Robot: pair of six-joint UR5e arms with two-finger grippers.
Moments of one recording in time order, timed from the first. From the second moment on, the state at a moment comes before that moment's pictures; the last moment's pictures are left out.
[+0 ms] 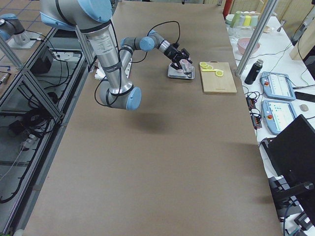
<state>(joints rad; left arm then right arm) -1.39 -1.71 -1.78 -1.51 -2.37 -0.02 0.39 -0.94 1.84 -2.08 0.70 -0.02</state>
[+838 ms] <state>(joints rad) -1.39 -1.71 -1.79 -1.51 -2.37 -0.02 0.40 -0.94 1.90 -2.08 0.70 -0.05</state>
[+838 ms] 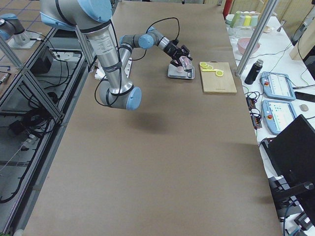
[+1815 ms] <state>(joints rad) -1.40 -1.71 -1.79 -1.51 -2.37 -0.02 0.47 -0.97 1.90 -1.85 1.02 0.14</state>
